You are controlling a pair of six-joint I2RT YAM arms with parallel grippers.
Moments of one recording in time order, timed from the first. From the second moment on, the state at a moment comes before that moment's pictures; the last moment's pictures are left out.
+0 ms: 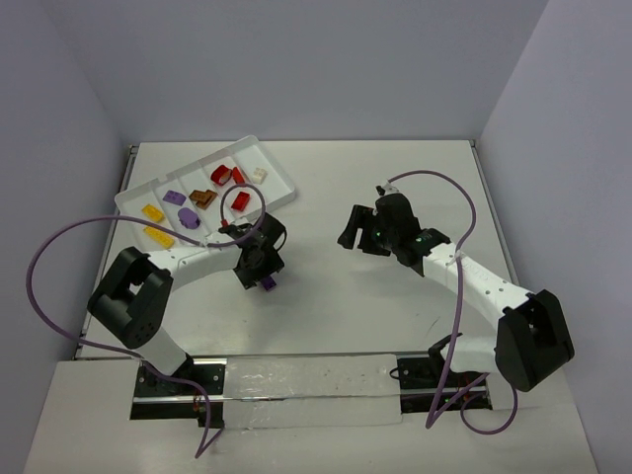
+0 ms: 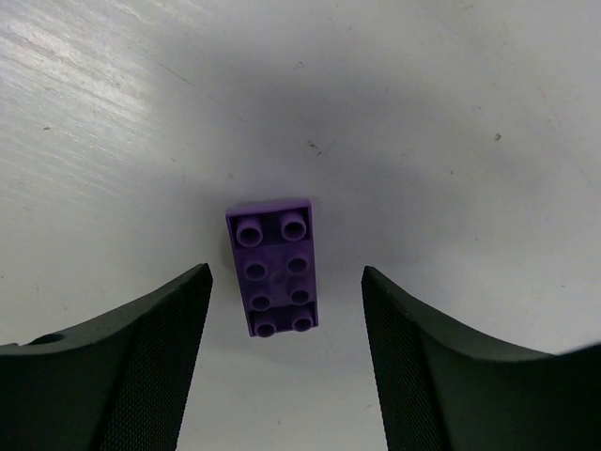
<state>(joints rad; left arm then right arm) -0.70 1.61 0.97 -0.64 -0.29 -1.19 0.49 1.26 0.82 -0.26 -0.06 0.64</state>
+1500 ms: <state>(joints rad) 0.13 1.90 1.55 -0.58 -0.20 -0.79 0.49 1.20 0.81 -0.26 -0.06 0.63</state>
